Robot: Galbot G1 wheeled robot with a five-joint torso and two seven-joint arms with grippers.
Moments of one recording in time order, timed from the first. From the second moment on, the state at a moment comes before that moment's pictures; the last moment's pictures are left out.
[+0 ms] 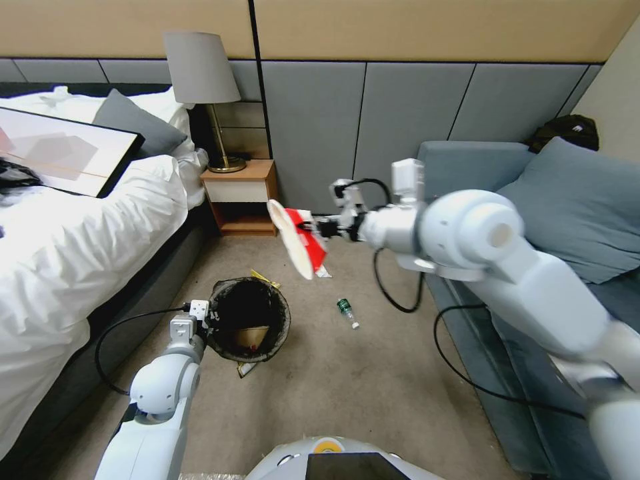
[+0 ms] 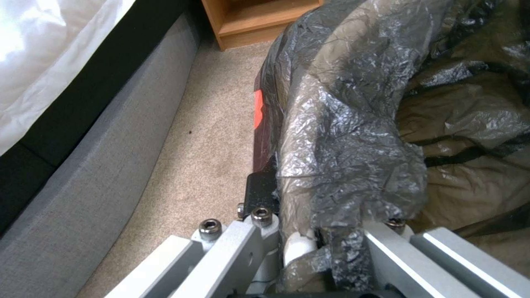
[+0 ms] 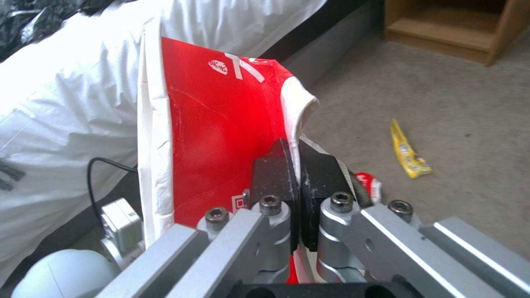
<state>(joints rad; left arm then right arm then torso) 1.40 -1.30 -0.71 -2.17 -0.10 0.74 -0.04 0.05 1.02 -0.38 2.12 2.06 -0.74 0.82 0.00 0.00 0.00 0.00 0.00</state>
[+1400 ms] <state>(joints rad) 1.40 -1.31 -0.73 -2.15 -0.10 0.74 -0.03 -0.12 1.22 -0.63 1.93 1.82 -0.74 0.83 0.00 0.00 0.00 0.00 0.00</state>
